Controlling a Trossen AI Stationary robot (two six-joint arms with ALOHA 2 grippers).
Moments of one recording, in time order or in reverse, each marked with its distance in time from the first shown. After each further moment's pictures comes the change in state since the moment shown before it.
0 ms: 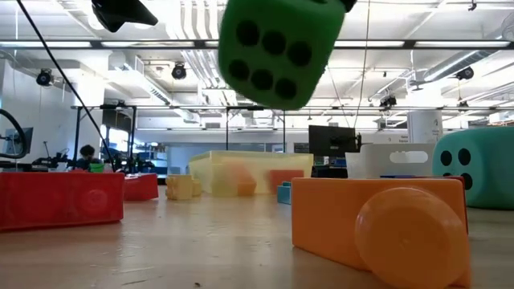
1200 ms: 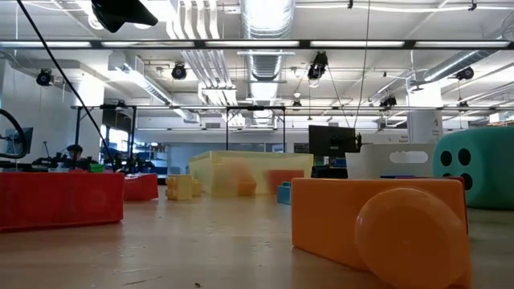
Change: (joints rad) left arm 0.000 0.000 0.000 0.000 0.000 -0.001; right arm 0.220 -0.353 0.000 -0.292 -0.049 0.377
